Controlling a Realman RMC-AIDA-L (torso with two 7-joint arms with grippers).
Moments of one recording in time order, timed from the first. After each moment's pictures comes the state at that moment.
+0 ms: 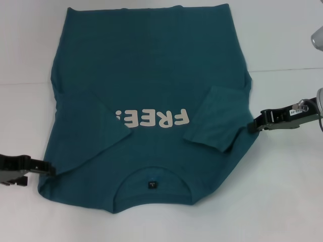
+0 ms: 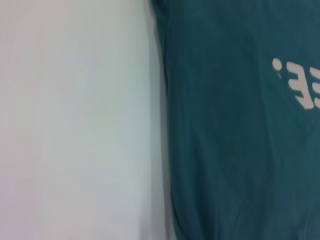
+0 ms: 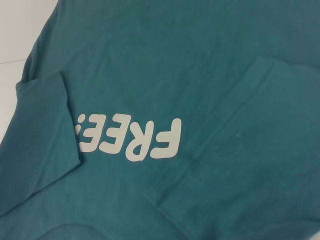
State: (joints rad) left arm -0.71 -2.01 0.58 0.86 2.75 1.50 -2.59; right arm 0.73 1.97 -0.78 -0.80 -2.47 -1.35 2.55
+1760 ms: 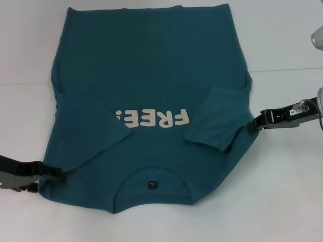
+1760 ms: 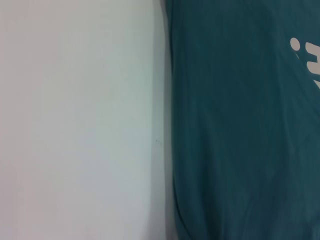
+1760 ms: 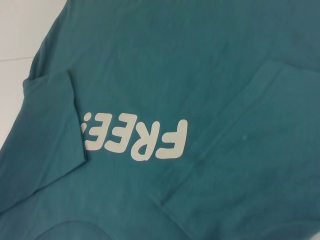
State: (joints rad) left arm -0.74 -2.02 0.60 0.75 2.77 1.42 -2.63; right arm 0.72 1.98 -0.78 -0.83 -2.47 -1.36 2.52
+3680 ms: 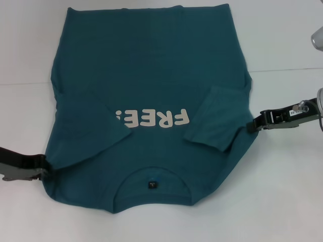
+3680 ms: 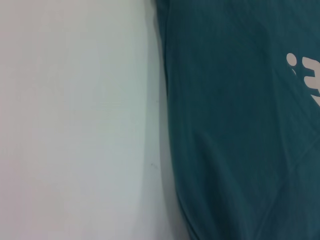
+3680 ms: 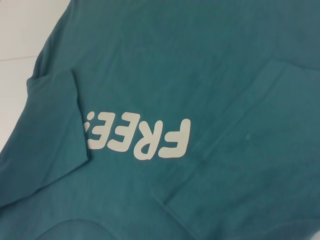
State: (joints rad) left arm -0.77 -2.02 0.60 0.74 2.78 1.37 -2.63; right arm 0.72 1.99 -0.77 -0.83 -2.47 -1.37 2.51
